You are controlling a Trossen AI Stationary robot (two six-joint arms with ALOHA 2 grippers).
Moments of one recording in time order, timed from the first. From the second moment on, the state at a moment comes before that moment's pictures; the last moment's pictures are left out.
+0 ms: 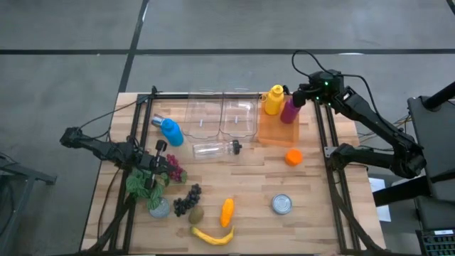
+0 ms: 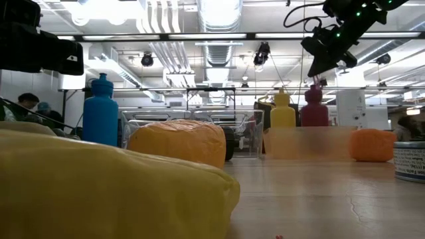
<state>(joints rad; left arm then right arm) -0.34 0.07 0.01 0.01 -0.11 0.18 -0.91 0.96 0.85 -0.44 0.12 0.15</state>
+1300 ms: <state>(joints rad) -0.34 0.07 0.01 0.01 -0.11 0.18 -0.91 0.93 0.85 -0.48 0.10 0.18</state>
